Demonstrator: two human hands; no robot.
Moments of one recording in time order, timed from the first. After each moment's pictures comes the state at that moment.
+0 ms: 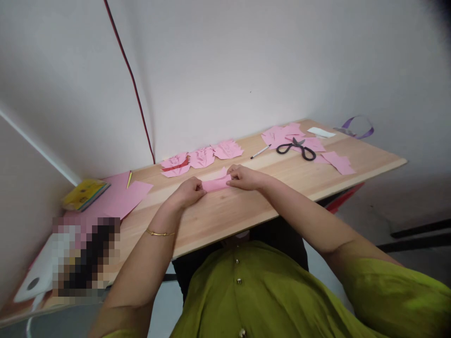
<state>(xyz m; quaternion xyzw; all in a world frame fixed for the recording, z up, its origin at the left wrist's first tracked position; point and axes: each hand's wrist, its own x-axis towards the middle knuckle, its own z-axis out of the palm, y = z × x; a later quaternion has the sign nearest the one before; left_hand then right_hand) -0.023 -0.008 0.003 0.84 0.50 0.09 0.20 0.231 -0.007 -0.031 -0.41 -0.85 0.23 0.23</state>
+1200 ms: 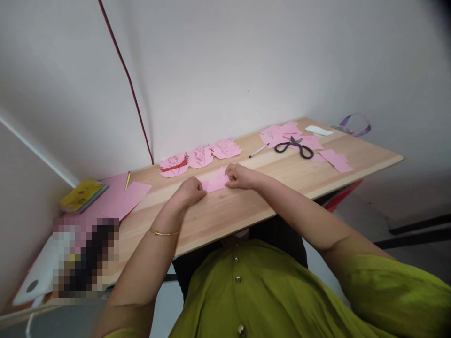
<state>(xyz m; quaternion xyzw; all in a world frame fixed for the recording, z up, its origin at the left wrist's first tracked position) -0.007 -0.013 0.009 0.80 0.56 0.05 0.20 0.226 -0.005 -0.032 -0.46 -0.84 0.19 0.21</state>
